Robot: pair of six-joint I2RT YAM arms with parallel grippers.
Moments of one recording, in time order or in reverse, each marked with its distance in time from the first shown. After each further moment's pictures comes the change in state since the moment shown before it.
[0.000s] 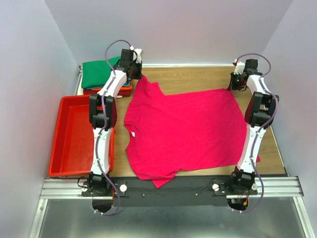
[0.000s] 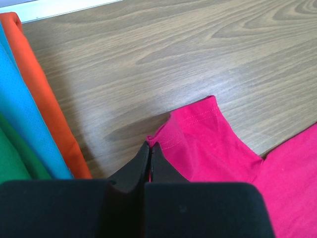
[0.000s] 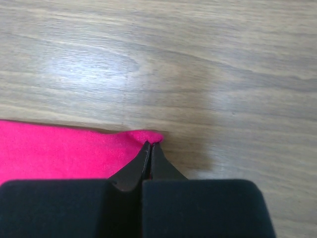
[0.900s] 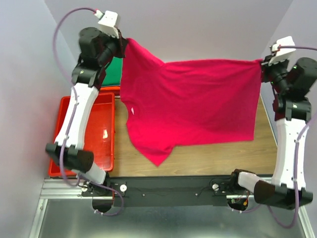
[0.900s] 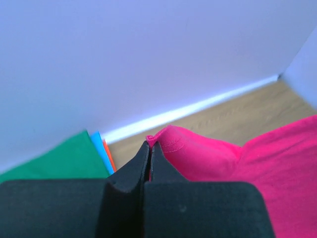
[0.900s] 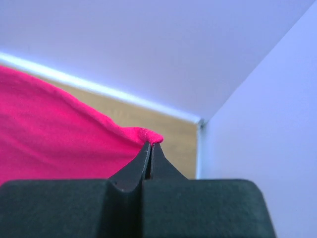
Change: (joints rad) left arm -0.014 -0.810 -0.322 0.136 0.000 0.037; right arm 0.000 -1.278 -0.607 0.177 0.010 -0.114
